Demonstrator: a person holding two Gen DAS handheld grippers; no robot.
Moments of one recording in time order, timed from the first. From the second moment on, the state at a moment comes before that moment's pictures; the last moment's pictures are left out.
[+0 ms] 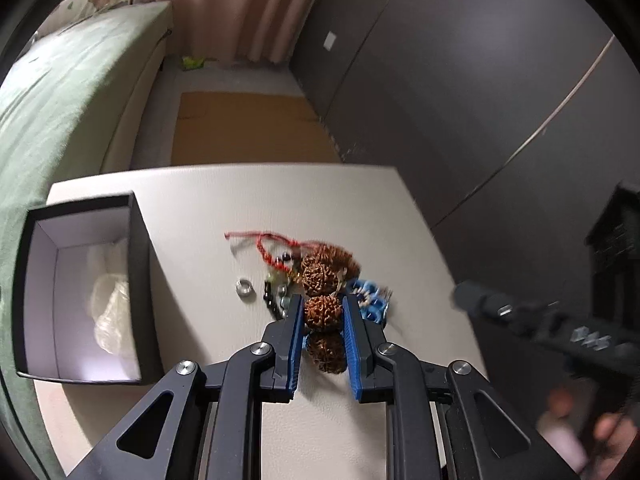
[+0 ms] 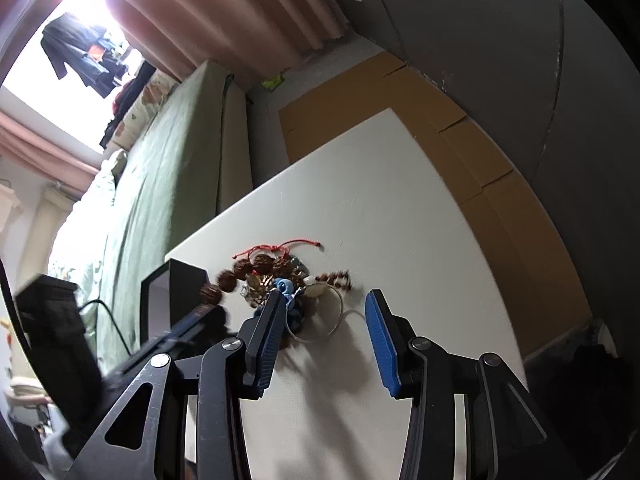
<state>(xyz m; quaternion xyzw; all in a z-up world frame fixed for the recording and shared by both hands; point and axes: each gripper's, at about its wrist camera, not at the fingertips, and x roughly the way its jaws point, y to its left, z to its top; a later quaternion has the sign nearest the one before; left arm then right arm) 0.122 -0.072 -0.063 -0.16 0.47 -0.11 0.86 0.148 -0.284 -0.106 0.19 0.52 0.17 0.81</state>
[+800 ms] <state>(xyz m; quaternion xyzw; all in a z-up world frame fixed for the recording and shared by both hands) 0.098 -0.001 -0.015 -0.24 0.42 -0.14 0.86 0.151 -0.221 -0.139 0.10 0.57 0.17 0.80</state>
